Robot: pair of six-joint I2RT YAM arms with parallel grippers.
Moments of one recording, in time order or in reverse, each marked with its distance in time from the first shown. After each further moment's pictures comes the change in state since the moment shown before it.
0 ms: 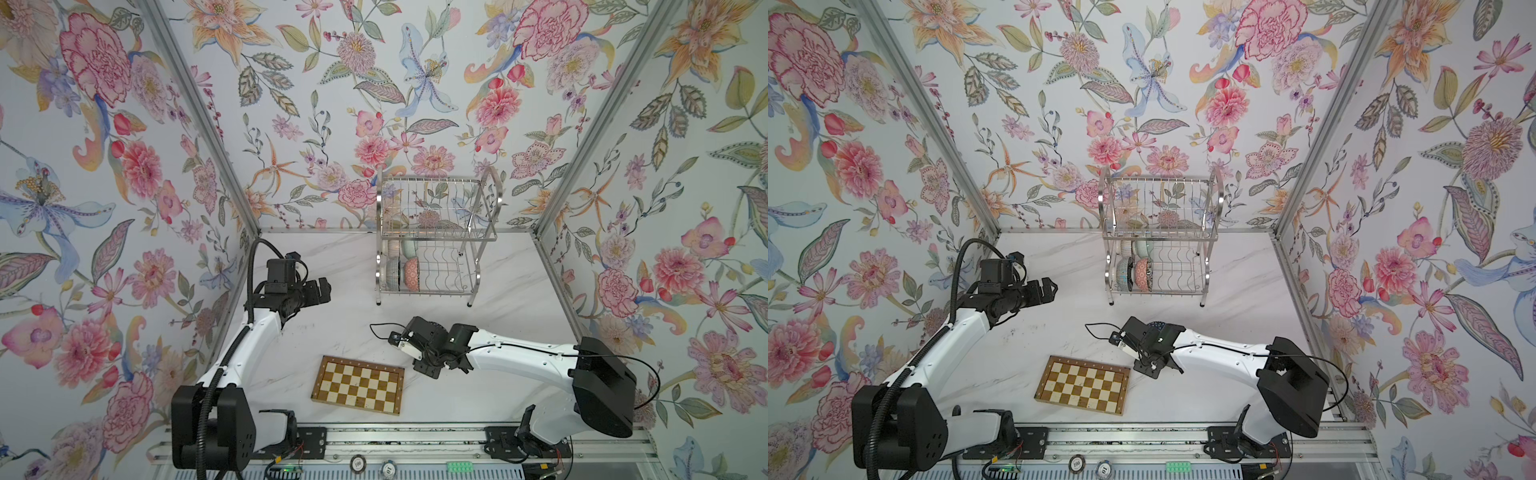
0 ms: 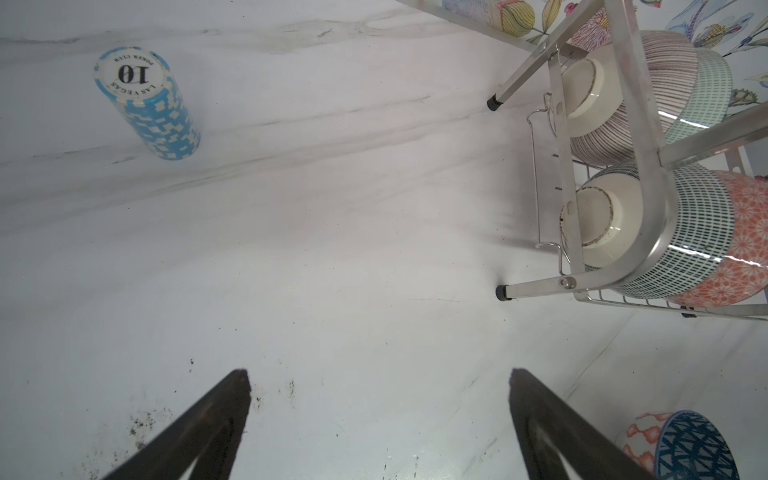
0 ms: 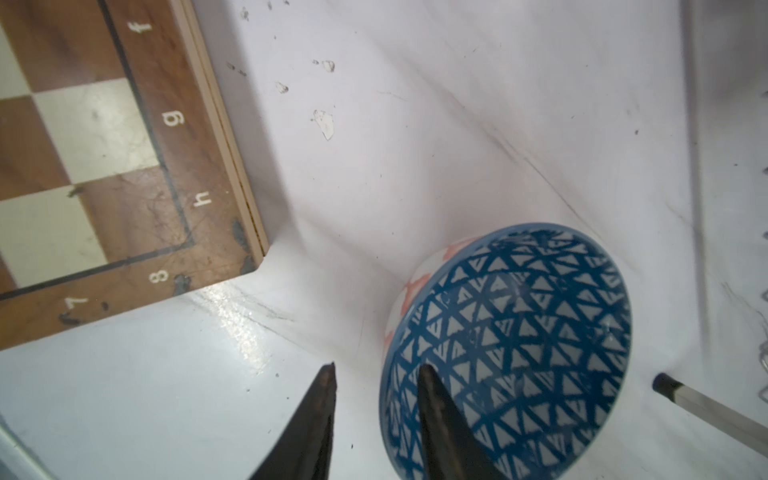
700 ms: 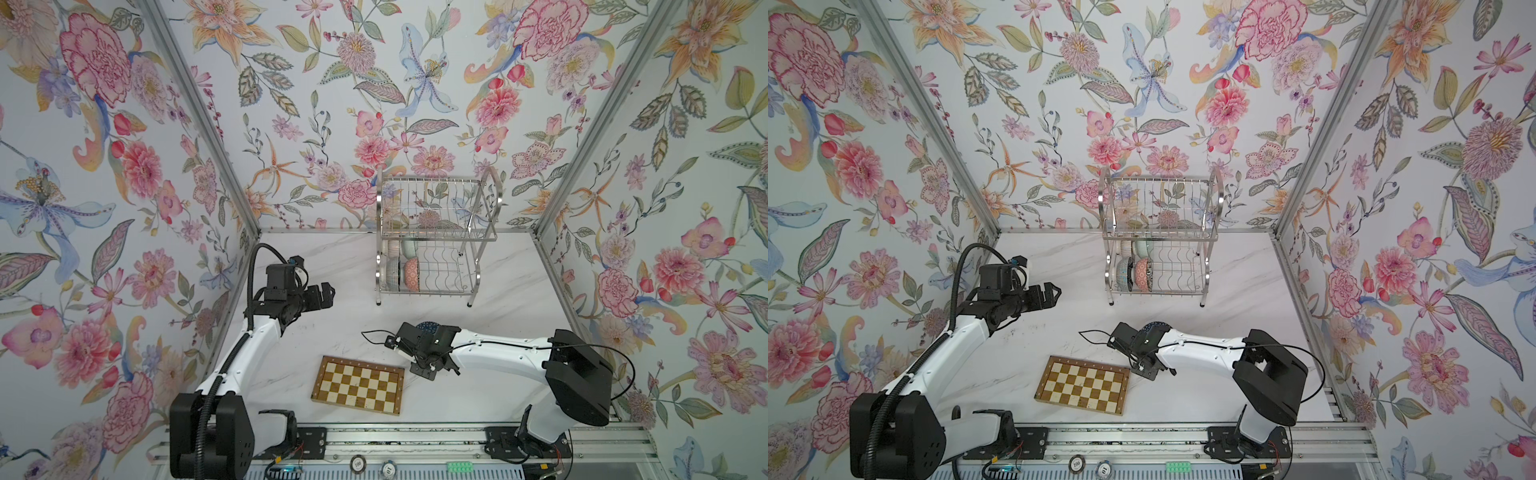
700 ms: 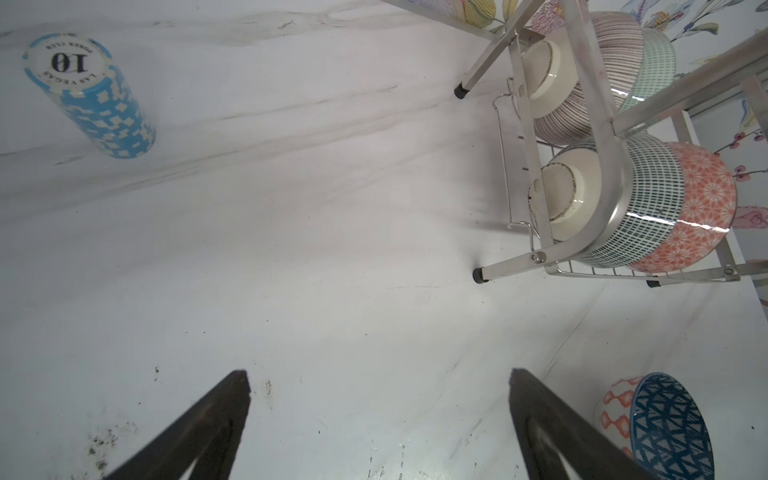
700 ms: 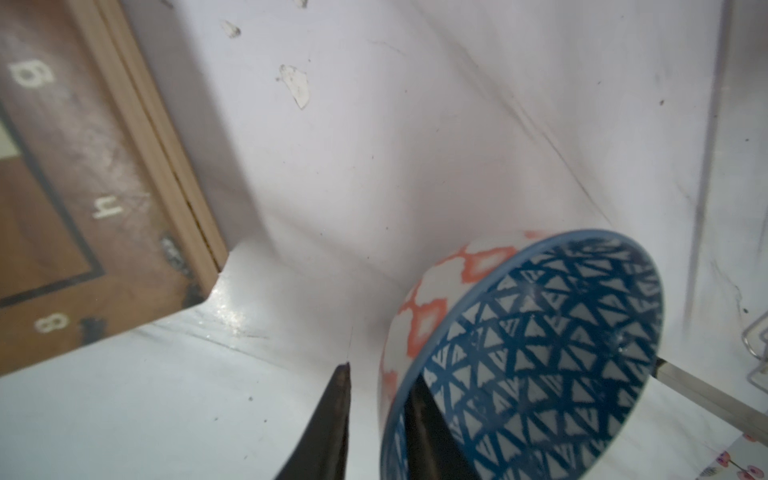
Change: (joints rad) left arm -0.001 -0.048 -0.077 0.062 0.103 0.031; right arm 0.029 0.111 0.045 -0.046 0.089 0.039
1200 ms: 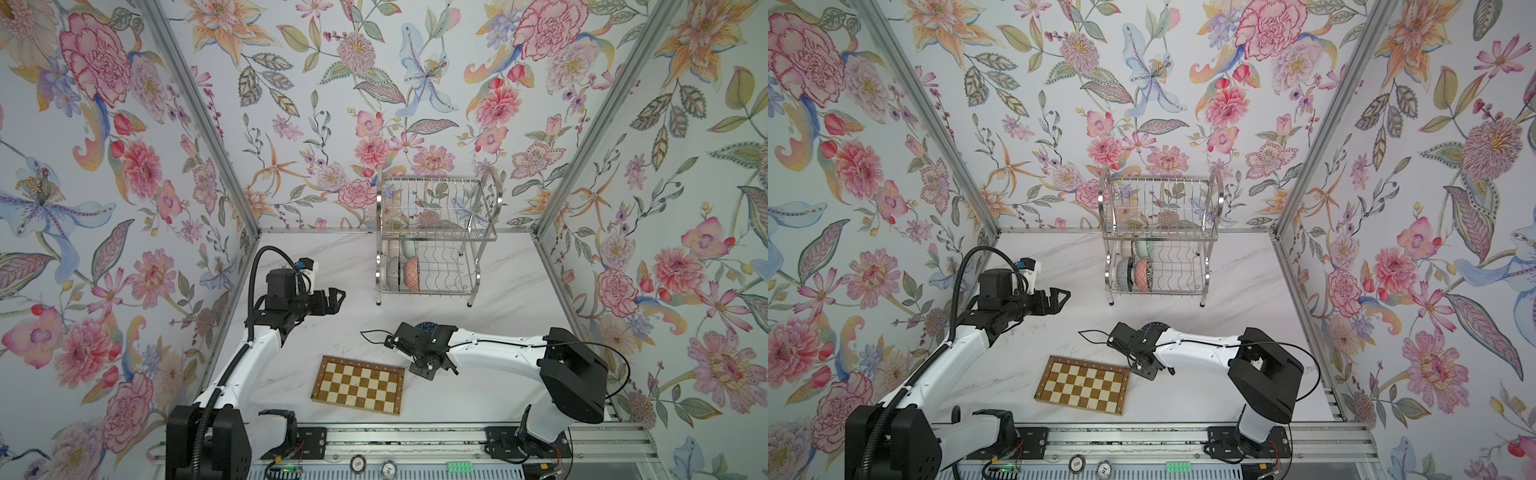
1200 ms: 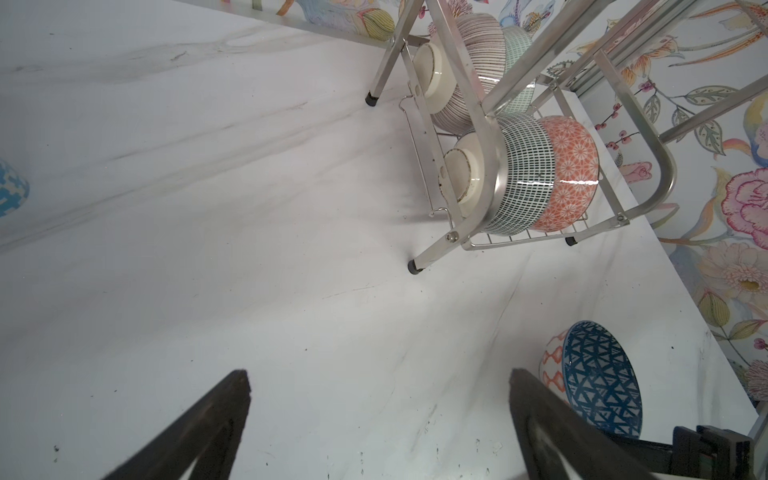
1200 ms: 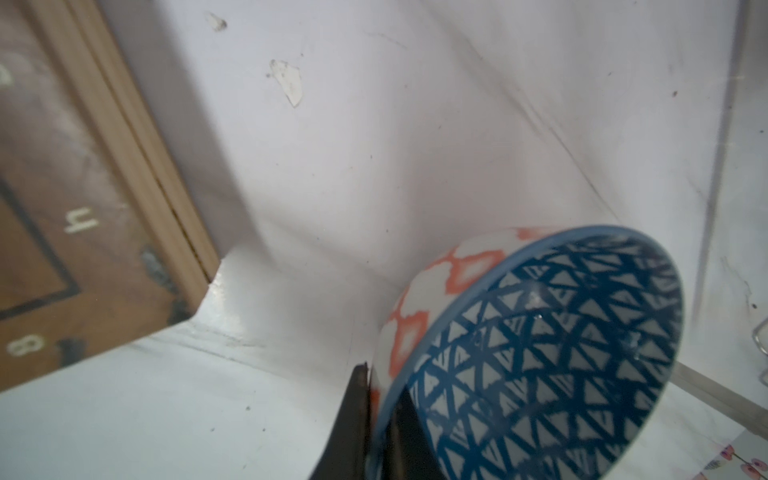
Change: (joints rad) left arm -0.029 -0.060 -0.071 0.111 0.155 0.060; right arm 0.000 0.017 0.007 -0.005 -0.005 0.014
